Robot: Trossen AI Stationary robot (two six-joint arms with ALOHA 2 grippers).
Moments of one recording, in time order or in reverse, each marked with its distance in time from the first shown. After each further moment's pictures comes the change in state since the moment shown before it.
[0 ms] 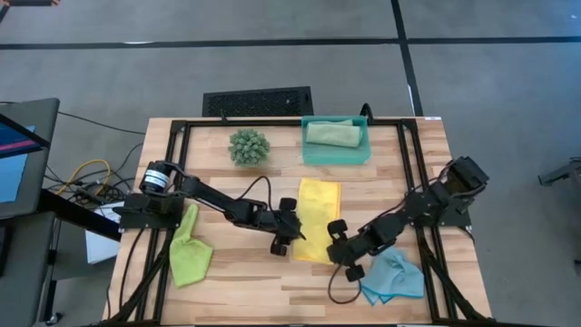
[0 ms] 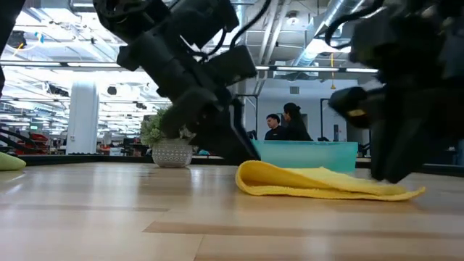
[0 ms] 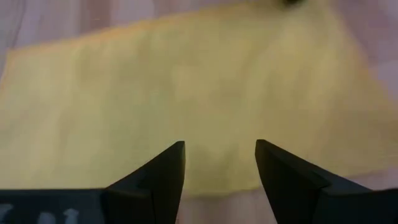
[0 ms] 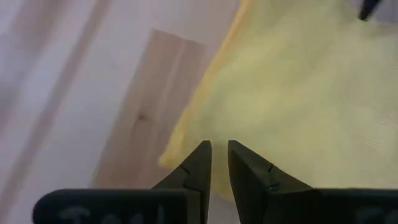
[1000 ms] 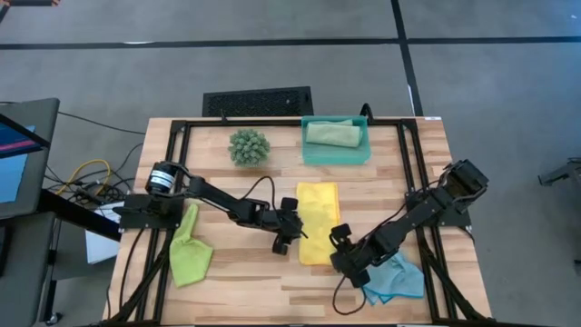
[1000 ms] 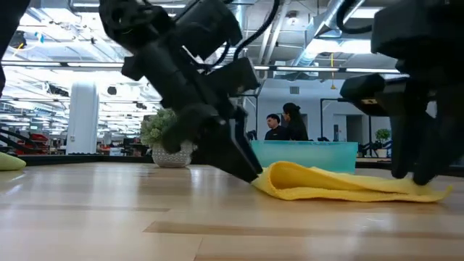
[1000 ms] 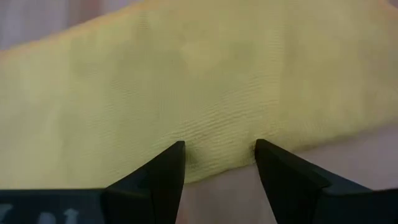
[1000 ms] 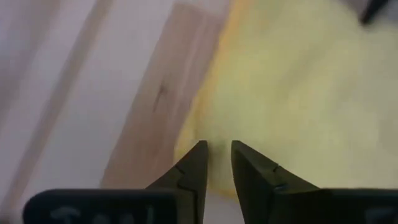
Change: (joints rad) left arm 0.036 0.066 0.007 0.007 -0.010 0.010; right arm 0.088 0.018 0.106 -0.197 0.060 0.037
